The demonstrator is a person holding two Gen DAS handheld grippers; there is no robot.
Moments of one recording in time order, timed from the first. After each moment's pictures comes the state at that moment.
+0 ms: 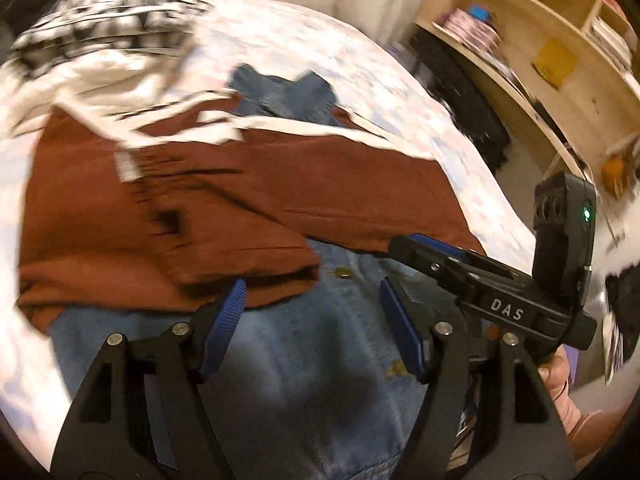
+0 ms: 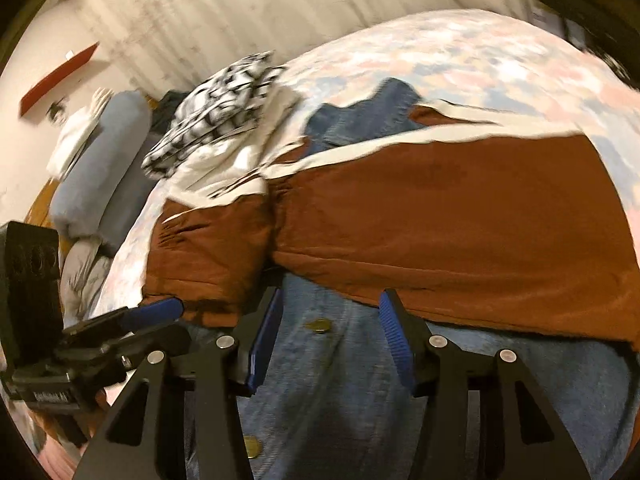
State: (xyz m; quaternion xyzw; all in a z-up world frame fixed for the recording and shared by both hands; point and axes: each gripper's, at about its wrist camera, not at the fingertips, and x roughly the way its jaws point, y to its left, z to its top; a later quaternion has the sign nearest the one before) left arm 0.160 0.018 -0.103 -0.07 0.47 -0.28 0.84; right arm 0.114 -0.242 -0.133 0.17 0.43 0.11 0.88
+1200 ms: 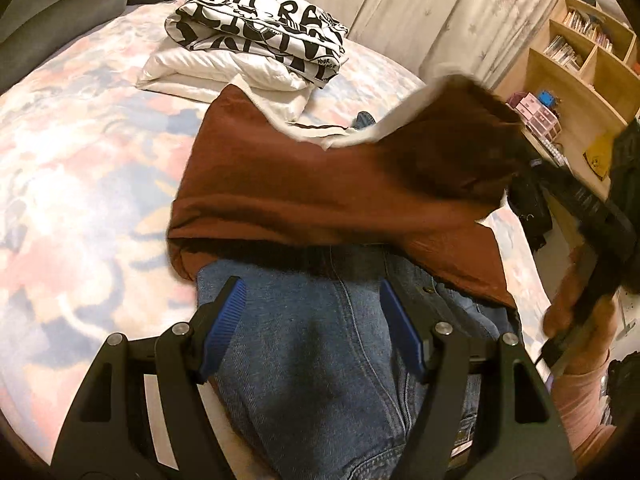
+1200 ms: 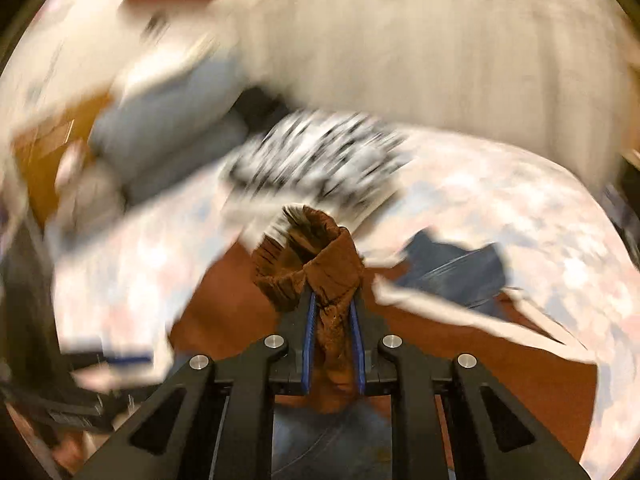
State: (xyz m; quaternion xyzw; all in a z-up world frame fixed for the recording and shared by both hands) left arm 0.124 0.143 -0.095 -0.16 0.44 -0.15 0.87; right arm 0.144 -0.138 -0.019 0.00 0.30 0.15 0.94
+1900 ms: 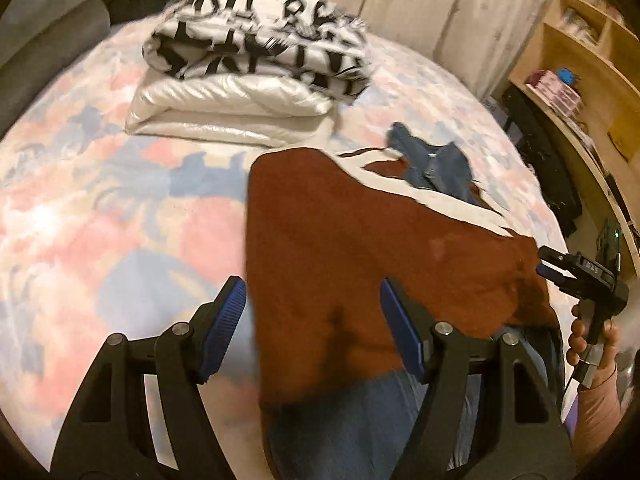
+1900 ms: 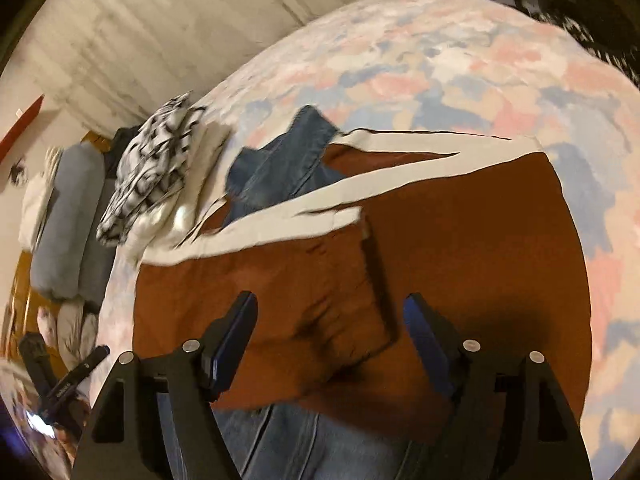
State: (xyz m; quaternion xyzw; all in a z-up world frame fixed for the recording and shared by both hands) left arm 0.239 0.156 -0.102 -0.10 0.46 -0.12 0.87; right arm 0.207 -0.345 -0.133 0.25 0.46 0.02 0.85
